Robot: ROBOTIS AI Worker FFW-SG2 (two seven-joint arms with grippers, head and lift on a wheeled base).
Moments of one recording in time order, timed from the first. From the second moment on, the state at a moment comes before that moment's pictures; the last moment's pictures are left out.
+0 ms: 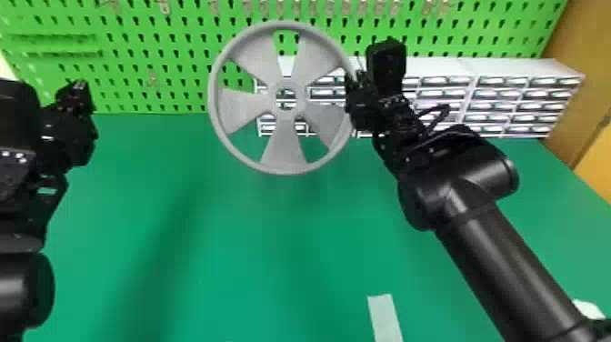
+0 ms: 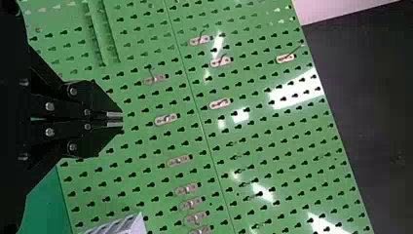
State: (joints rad) left arm -0.04 0.21 0.22 -1.94 -0.07 0.20 -0.14; right arm -0.58 -0.10 0.41 -1.39 -0.10 0.30 -0.12
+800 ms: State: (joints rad) left arm -0.05 0.21 0.20 -1.93 -0.07 0.21 -0.14; right arm -0.65 -0.05 0.34 -1.36 -0.26 0.94 -0.08
